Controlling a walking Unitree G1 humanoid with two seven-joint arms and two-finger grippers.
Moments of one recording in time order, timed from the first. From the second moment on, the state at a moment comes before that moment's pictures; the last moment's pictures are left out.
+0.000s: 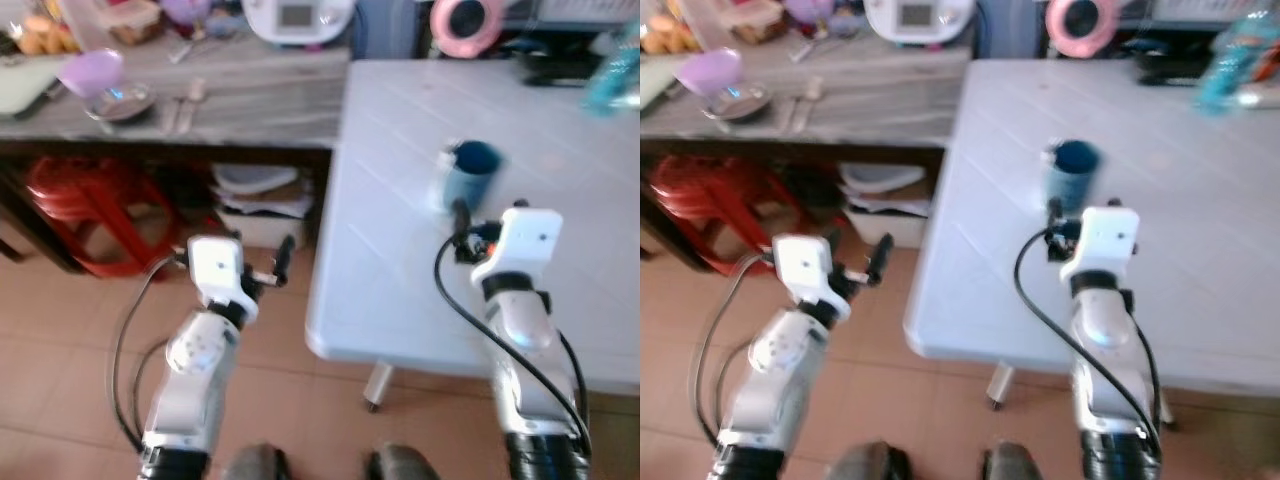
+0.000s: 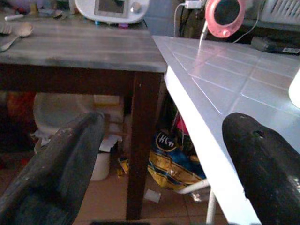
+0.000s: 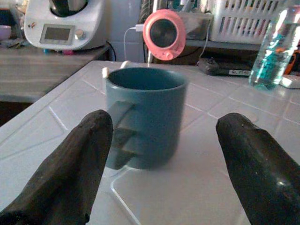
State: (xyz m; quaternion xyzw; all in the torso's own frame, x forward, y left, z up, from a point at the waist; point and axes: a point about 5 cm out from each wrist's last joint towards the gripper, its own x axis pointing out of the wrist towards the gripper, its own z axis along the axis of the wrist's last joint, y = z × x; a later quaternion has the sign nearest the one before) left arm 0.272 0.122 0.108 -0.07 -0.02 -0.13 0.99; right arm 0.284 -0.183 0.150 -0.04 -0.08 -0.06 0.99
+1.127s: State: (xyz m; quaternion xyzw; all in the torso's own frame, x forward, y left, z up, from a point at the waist) left arm 0.262 0.129 0.107 -0.06 0.00 -0.13 0.99; right arm 0.312 -0.186 0.156 -0.07 -0.06 -0.06 0.99
